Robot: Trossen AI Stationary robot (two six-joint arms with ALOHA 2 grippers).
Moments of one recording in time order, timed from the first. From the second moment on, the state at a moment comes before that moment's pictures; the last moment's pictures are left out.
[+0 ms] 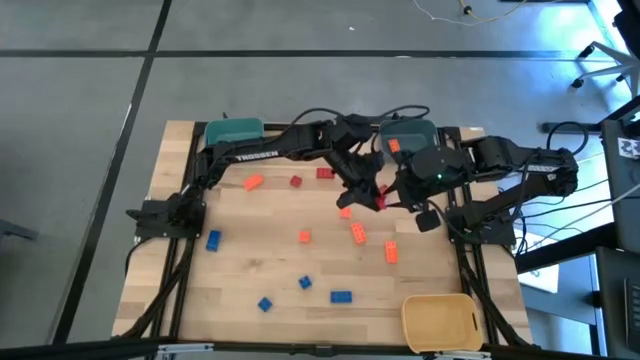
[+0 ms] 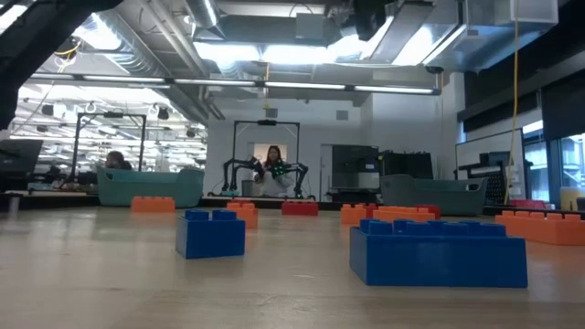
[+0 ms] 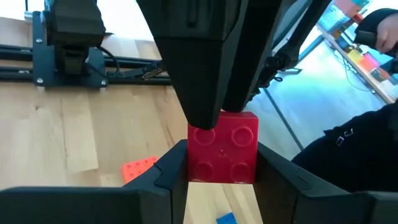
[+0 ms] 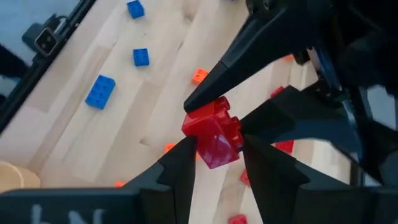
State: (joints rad) left arm 0.17 2.13 2.23 -0.61 0.74 -0.14; right arm 0.13 1.28 1.58 -1.15 0.01 -0.25
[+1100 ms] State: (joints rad) left arm 0.19 2.13 2.23 -0.62 0.72 -0.12; right arm 0.16 1.29 1.58 -1.16 -0.01 -0.27
